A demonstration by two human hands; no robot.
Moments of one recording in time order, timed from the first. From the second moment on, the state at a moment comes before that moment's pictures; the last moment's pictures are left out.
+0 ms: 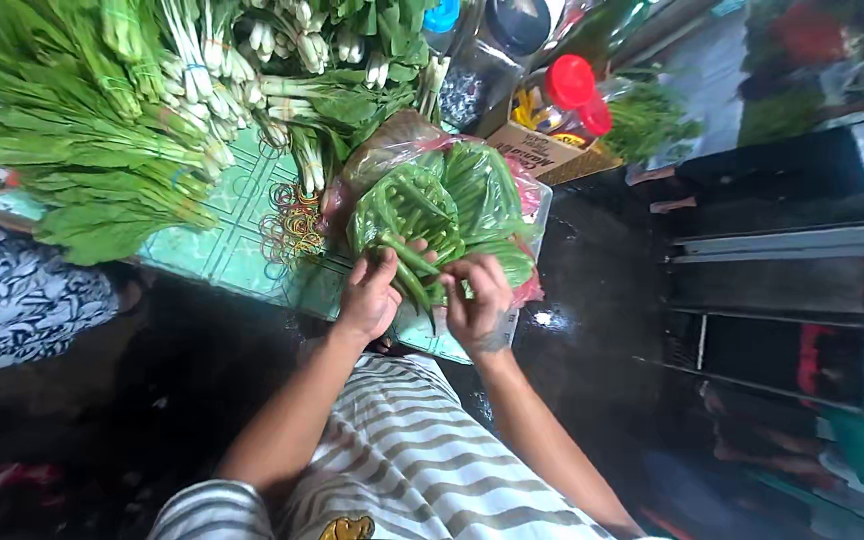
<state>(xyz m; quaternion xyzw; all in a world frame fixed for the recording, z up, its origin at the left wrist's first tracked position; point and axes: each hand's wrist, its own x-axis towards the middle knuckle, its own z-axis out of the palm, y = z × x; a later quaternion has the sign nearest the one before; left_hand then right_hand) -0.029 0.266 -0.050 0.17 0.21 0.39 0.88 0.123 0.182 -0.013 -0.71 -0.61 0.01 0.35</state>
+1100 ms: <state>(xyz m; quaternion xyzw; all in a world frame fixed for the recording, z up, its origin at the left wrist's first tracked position) 0.080 0.133 0.013 0.50 0.28 0.49 0.65 0.207 0.087 -0.011 -0.58 -0.61 0.07 0.54</state>
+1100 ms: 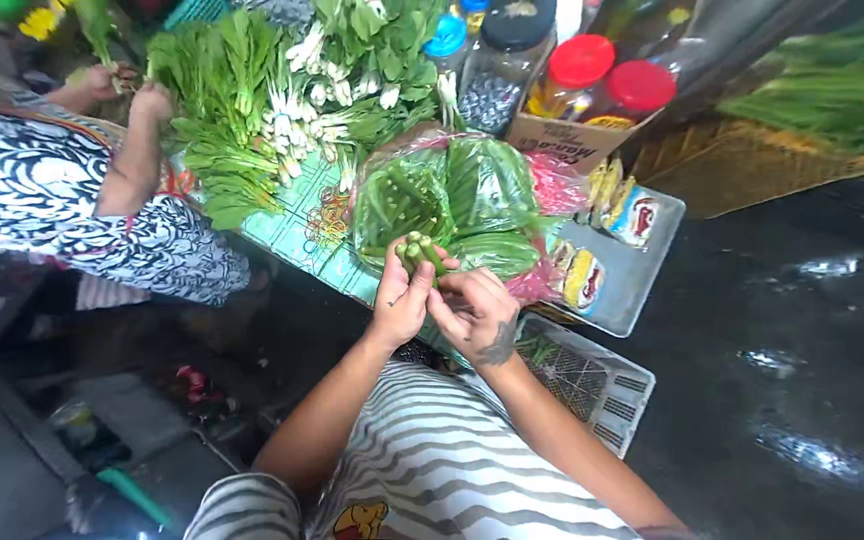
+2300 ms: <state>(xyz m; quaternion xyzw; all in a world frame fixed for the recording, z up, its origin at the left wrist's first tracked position) -0.212 0.244 -0.091 0.58 0.39 0.20 0.68 0.001 0.261 -0.060 -0.44 -0.71 0.49 0.25</state>
